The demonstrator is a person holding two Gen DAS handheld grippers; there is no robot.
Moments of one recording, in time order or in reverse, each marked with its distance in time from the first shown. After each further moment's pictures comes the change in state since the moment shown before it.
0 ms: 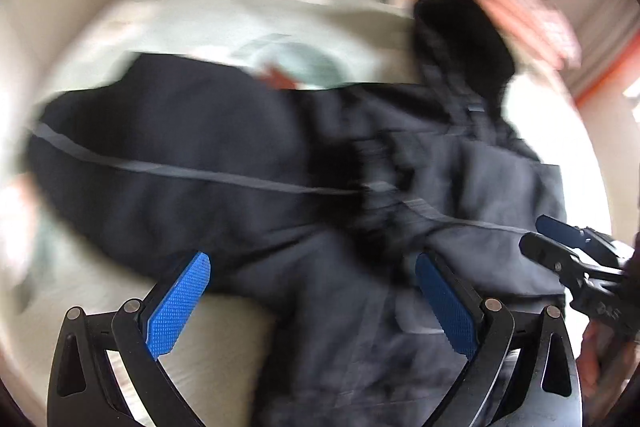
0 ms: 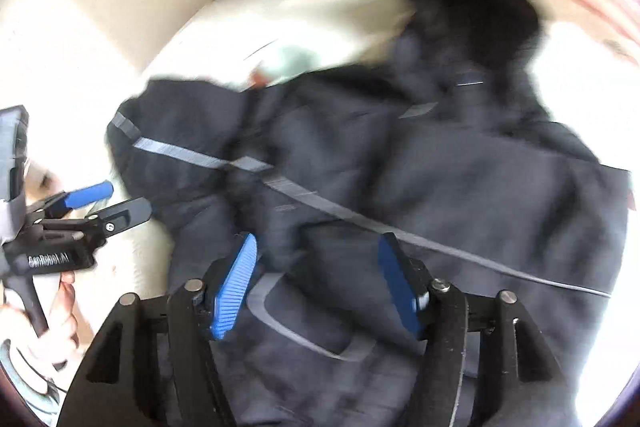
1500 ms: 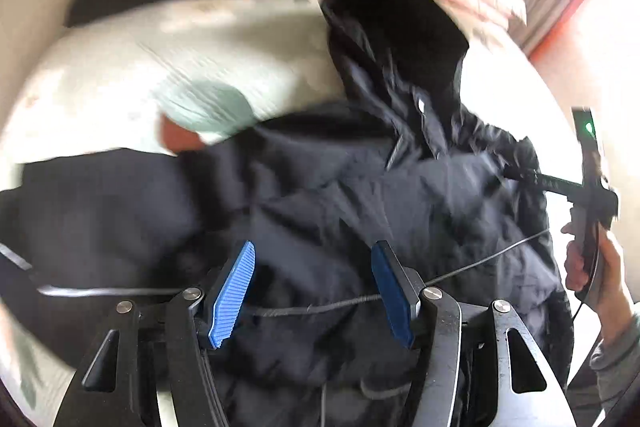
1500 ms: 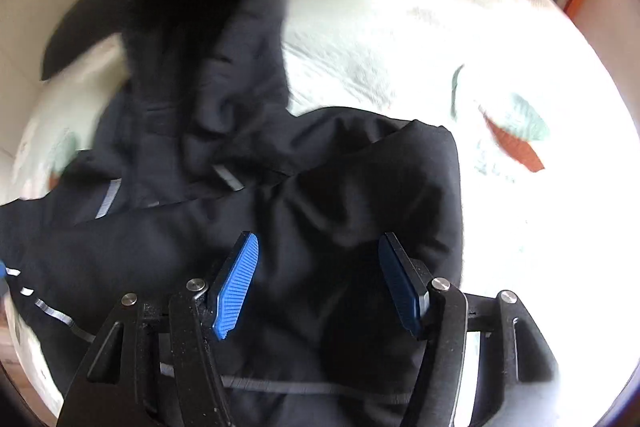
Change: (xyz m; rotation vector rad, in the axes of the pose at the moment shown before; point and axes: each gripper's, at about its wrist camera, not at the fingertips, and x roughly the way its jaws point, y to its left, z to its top) left arm 0.070 -0.041 0.044 0.216 0.031 -0.022; right arm 0.032 -0.212 0.044 0.301 0.108 -0.263
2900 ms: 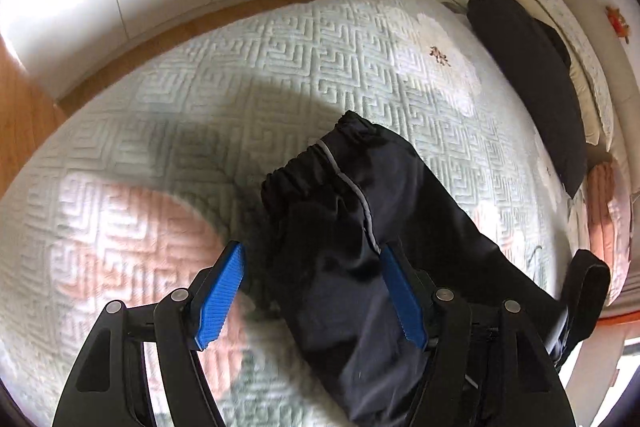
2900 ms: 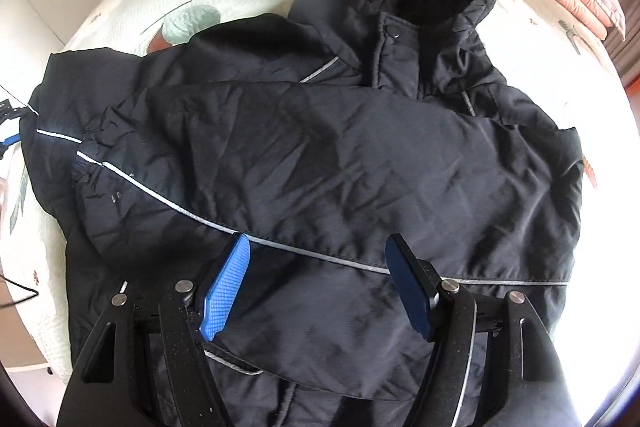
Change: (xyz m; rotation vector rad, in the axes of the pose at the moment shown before) left arm -0.054 0.461 -0.098 -0.894 -0.145 0.155; right arm -0.038 0.198 -0.113 -0.315 0.016 0.082
